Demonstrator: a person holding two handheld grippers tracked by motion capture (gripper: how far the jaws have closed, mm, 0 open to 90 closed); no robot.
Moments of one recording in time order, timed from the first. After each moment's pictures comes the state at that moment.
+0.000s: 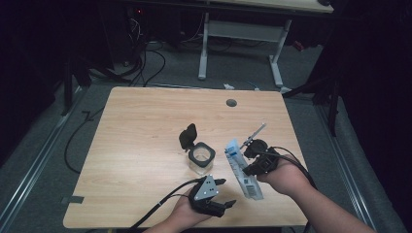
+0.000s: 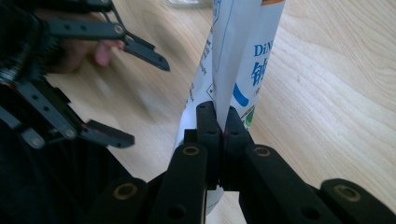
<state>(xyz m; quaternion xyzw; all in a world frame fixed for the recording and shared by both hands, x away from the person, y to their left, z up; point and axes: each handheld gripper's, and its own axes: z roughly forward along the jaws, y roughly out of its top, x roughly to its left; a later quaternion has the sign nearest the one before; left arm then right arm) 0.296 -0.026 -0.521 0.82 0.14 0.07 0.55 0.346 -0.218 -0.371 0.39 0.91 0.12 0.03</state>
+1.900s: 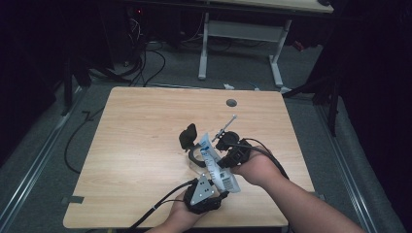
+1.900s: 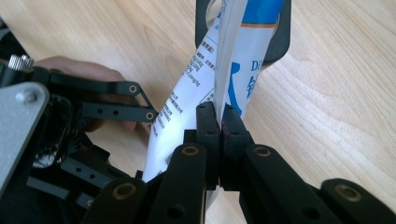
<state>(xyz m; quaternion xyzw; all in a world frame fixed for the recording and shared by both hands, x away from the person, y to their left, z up) 0.287 -0.015 -0.509 0.79 0.20 0.15 0.55 0.368 -0.152 -0.364 0.34 0.93 0.15 0.03</state>
